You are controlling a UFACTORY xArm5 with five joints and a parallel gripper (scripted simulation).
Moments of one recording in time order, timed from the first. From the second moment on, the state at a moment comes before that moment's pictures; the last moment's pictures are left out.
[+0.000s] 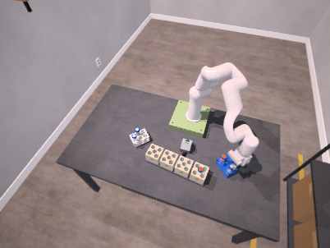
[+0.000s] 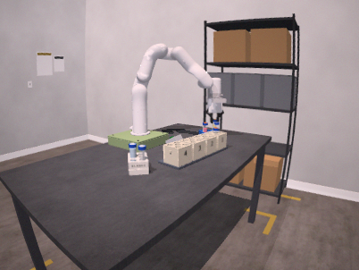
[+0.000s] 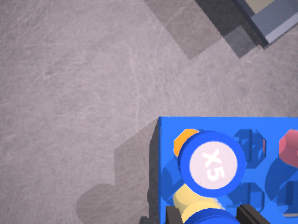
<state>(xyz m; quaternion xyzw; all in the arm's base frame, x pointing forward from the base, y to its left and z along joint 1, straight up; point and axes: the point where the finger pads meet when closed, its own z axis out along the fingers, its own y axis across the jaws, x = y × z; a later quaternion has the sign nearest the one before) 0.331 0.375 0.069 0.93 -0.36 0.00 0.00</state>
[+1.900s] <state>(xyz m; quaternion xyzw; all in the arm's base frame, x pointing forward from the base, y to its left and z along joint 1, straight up) 0.331 0.374 0.143 0.93 -0.36 0.00 0.00</state>
